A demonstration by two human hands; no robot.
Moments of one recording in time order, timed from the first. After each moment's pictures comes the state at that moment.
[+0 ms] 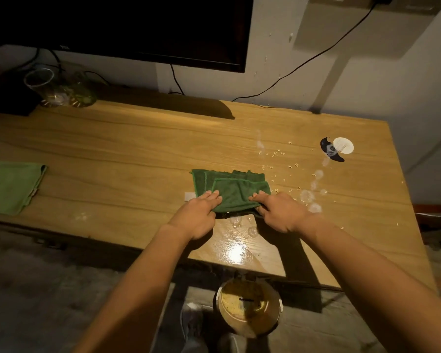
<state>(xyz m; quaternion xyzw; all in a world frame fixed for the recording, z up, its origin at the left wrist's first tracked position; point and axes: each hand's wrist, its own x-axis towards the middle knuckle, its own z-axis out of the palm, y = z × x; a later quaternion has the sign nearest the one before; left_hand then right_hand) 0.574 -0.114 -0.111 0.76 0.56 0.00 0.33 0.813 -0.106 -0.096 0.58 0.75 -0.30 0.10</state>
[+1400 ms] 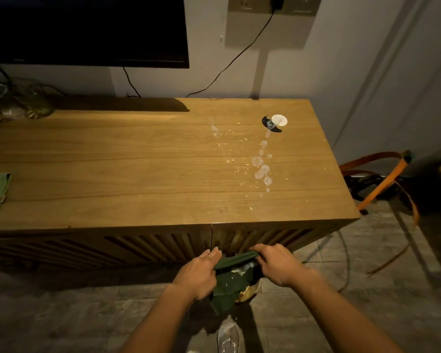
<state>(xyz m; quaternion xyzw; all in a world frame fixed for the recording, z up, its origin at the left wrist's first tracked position) 0.603 -0.317 -0.151 0.79 0.46 -0.12 0.39 0.835 -0.352 -0.127 0.69 0.64 -0.34 0.06</state>
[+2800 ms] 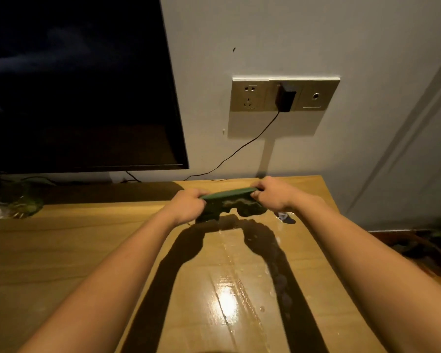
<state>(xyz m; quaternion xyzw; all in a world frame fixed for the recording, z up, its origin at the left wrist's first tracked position) 0.666 0.080 0.042 0.72 0.53 0.06 0.45 0.901 0.041 0.063 0.69 0.64 -0.32 -0.06</state>
